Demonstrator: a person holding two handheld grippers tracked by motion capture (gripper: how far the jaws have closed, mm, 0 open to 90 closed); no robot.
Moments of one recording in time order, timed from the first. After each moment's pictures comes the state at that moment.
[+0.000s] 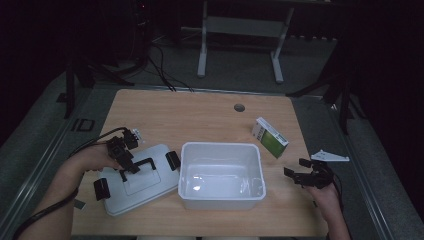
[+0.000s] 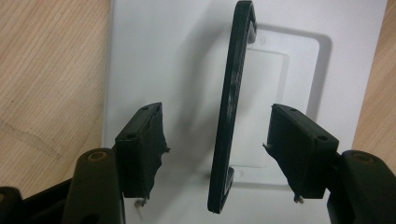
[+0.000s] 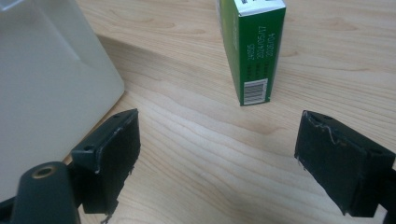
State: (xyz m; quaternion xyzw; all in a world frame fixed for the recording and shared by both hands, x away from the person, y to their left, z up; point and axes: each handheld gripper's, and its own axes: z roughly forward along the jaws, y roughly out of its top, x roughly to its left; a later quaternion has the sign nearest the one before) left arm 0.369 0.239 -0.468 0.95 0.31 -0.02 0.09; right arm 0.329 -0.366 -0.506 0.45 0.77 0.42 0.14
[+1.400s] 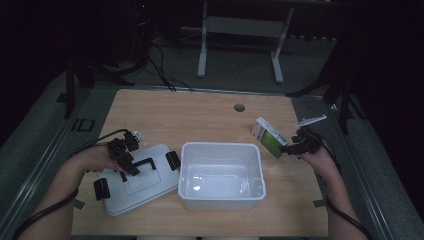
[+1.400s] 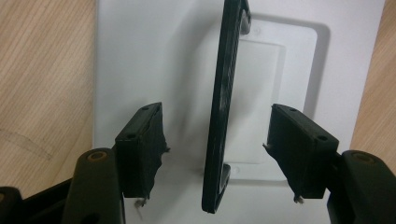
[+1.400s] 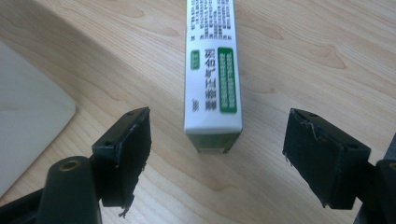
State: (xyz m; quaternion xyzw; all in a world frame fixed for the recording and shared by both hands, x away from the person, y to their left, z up) left arm 0.368 0.238 -0.472 0.95 0.30 -0.02 0.08; right arm 0.423 -0.338 -0.463 0.42 0.85 0.28 0.12
